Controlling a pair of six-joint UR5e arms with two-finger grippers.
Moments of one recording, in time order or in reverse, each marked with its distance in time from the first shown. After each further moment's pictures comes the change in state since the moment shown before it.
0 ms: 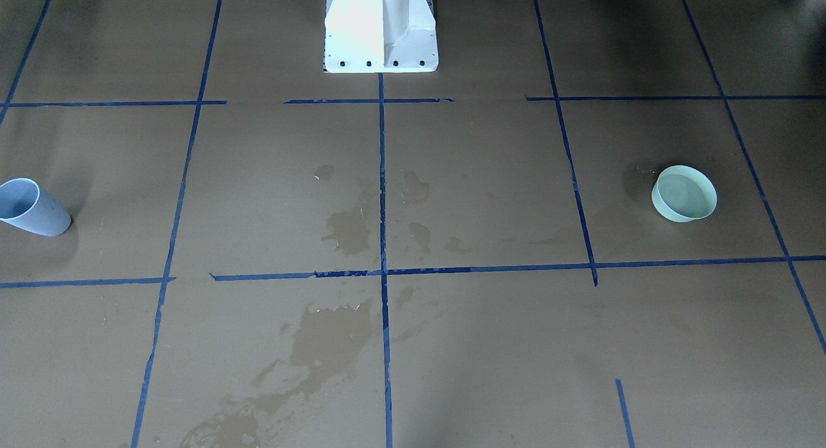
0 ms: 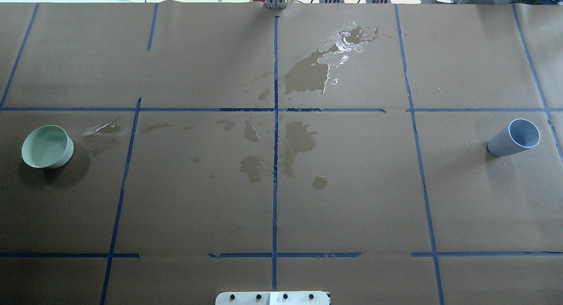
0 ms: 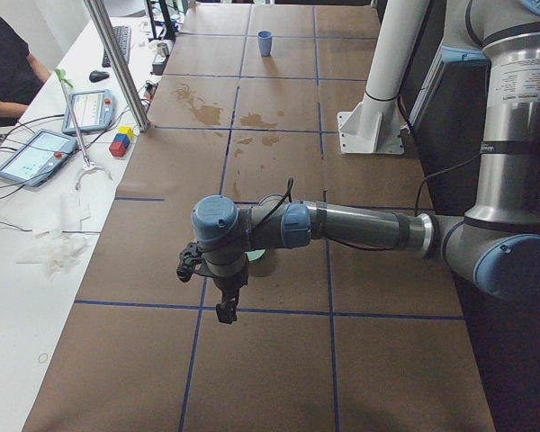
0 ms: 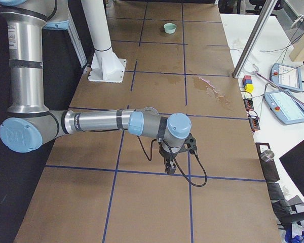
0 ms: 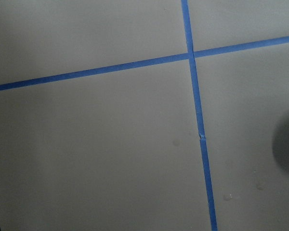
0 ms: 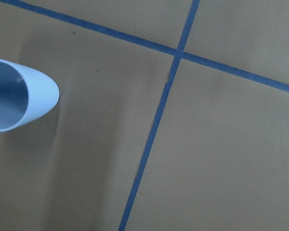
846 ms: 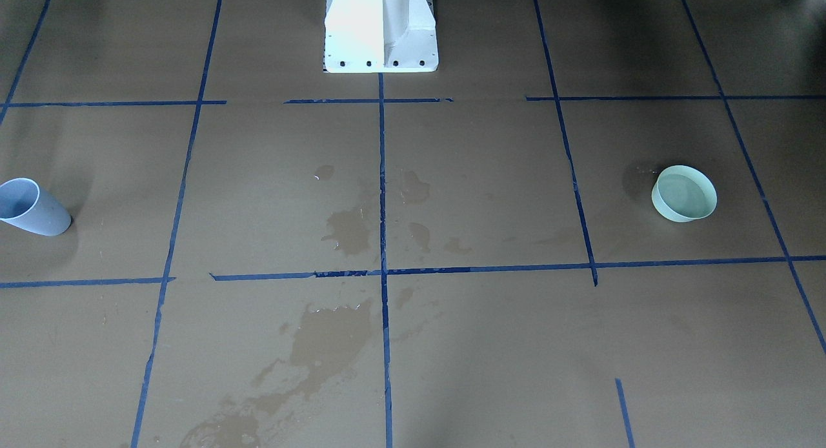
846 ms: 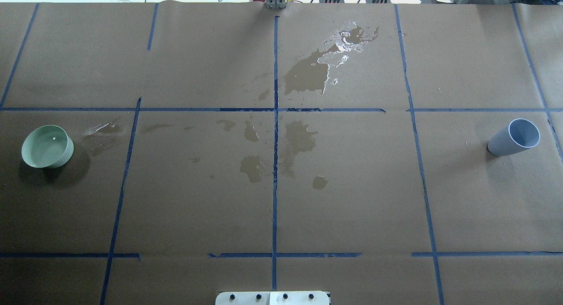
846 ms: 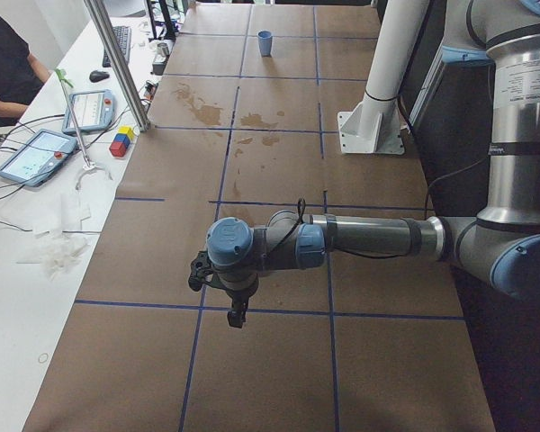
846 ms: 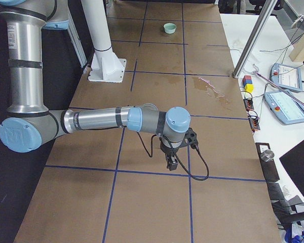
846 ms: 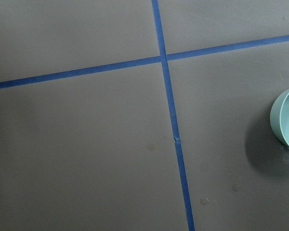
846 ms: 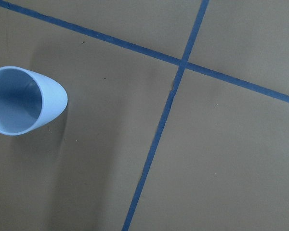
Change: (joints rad) left arm -0.007 0.057 0.045 -0.096 -0.125 -0.007; right arm 0.004 -0.003 0.032 -0.021 -0.014 0.002
